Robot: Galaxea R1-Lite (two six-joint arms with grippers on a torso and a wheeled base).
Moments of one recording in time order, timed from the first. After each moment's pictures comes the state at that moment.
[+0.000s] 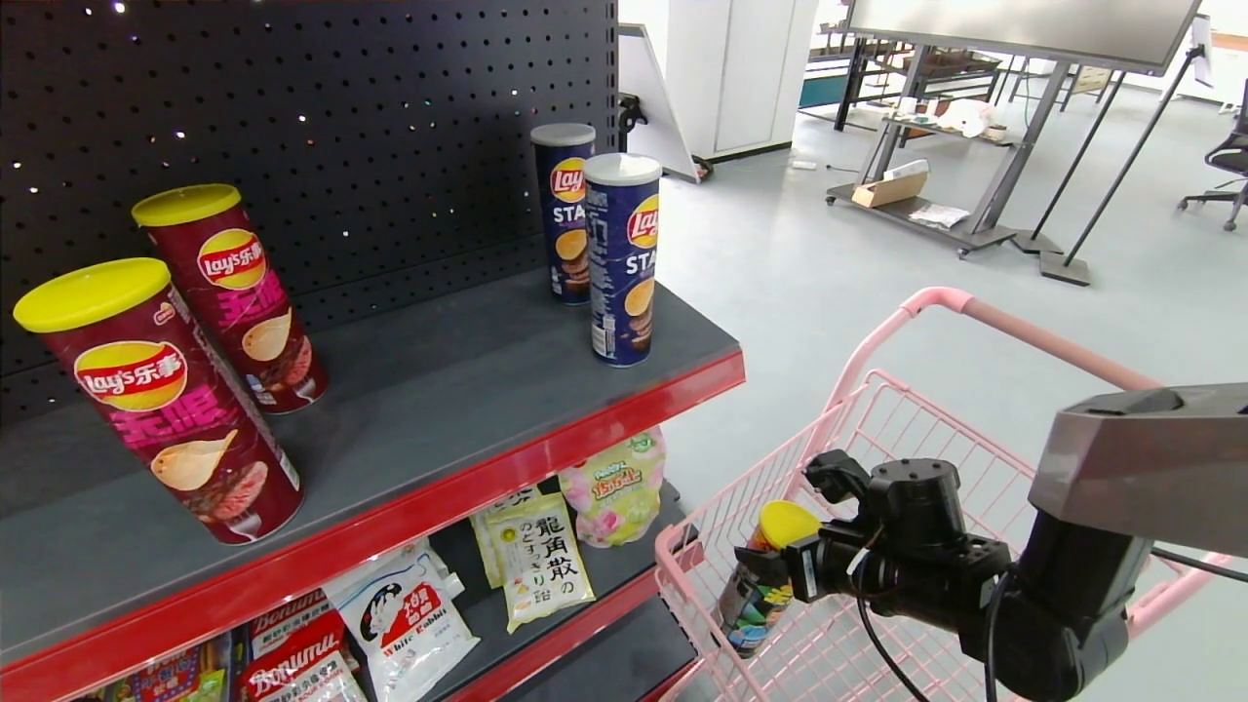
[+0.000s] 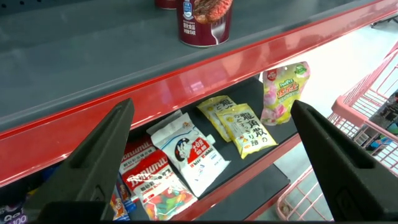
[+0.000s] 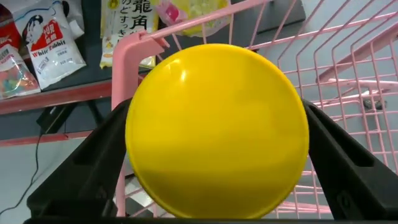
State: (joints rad) left arm -0.01 0.00 0.00 0.01 -0.04 0.00; right arm 0.40 2.22 -0.46 -1.15 0.15 0.09
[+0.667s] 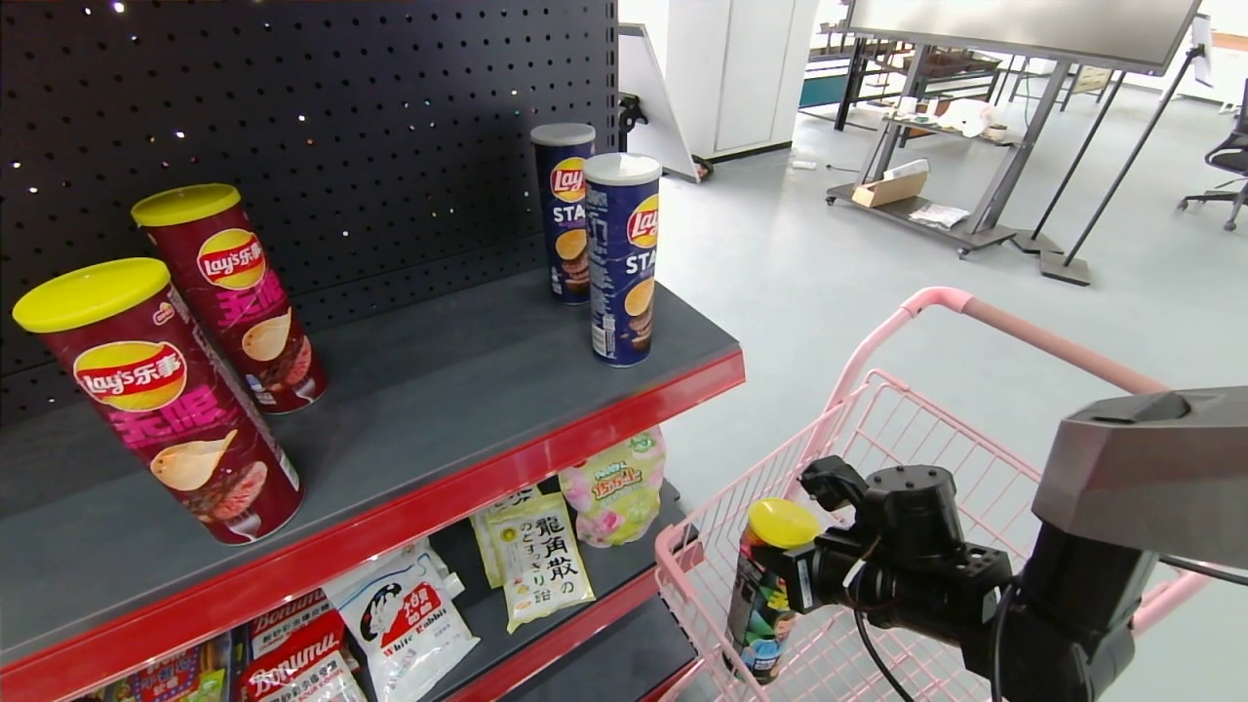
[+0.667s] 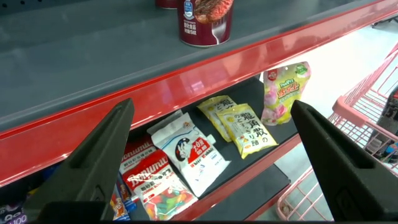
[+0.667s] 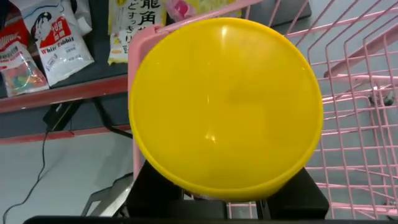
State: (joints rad) left arm -0.01 0.00 0.00 0.01 -0.04 0.00; right arm 0.44 2.19 -0.43 -1.15 0.12 0.12
